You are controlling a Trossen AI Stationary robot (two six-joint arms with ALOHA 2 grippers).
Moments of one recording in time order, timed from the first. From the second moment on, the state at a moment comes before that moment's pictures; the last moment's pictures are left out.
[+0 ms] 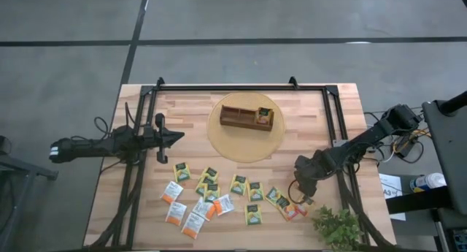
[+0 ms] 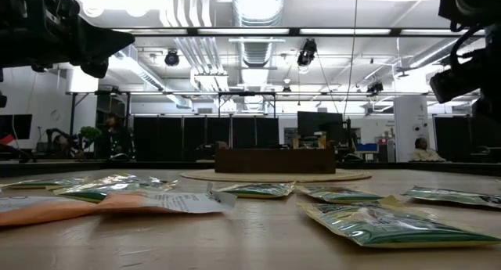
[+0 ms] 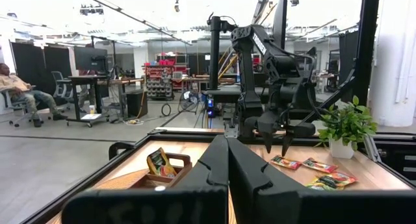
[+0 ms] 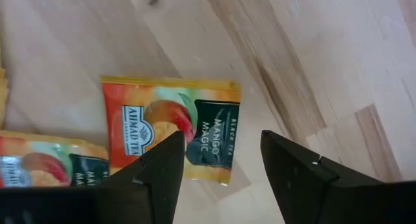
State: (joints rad) left arm 0.06 0.17 0.01 0.29 -0.08 0.03; right arm 0.47 1.32 0.64 -0.85 -0.01 1.04
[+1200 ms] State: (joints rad) left arm 0.06 0.17 0.01 0.29 -0.08 0.03; right arm 0.46 1.34 0.60 -0.77 0.02 1.01
